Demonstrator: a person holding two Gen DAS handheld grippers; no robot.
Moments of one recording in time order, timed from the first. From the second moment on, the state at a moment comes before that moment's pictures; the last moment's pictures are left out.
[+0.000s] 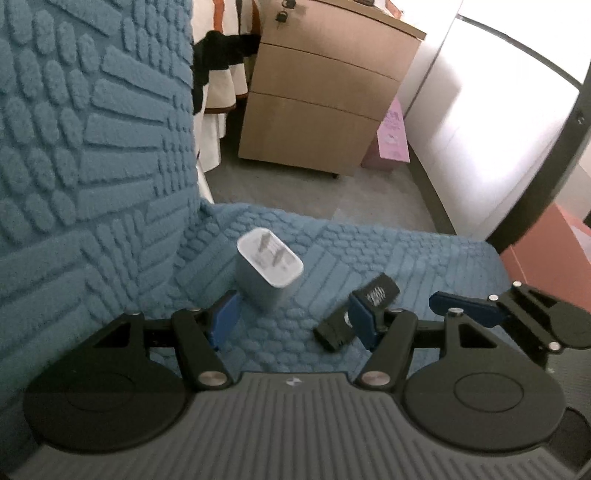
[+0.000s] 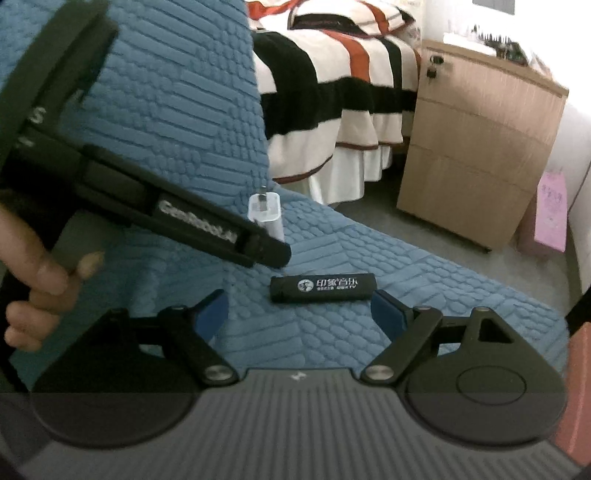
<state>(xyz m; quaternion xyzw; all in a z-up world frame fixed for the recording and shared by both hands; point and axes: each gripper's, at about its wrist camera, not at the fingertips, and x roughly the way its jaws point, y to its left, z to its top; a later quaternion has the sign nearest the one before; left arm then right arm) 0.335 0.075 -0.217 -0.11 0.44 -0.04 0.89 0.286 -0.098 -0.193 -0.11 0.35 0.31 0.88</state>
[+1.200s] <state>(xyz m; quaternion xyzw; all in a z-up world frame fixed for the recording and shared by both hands) 0.352 0.078 -0.230 -0.12 0.43 -0.03 0.89 0.325 -0.084 -0.212 -0.09 0.40 0.28 0.87</state>
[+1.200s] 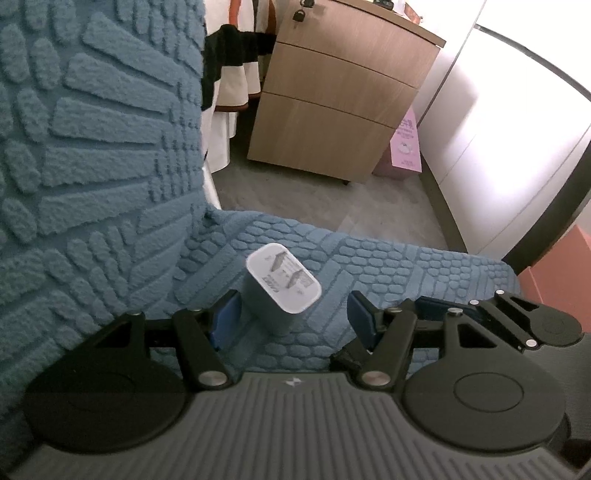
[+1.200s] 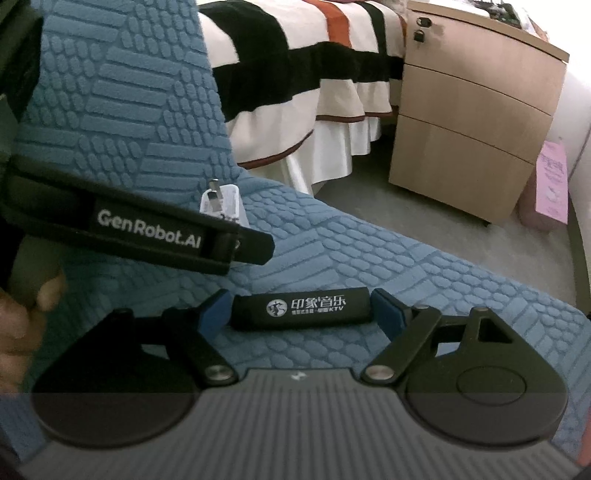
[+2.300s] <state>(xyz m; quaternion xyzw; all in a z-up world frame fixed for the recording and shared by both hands) 0.367 0.073 -0.228 -0.10 0.44 -0.01 0.89 0.289 -0.118 -0.203 -0.07 0.44 0.17 0.88</state>
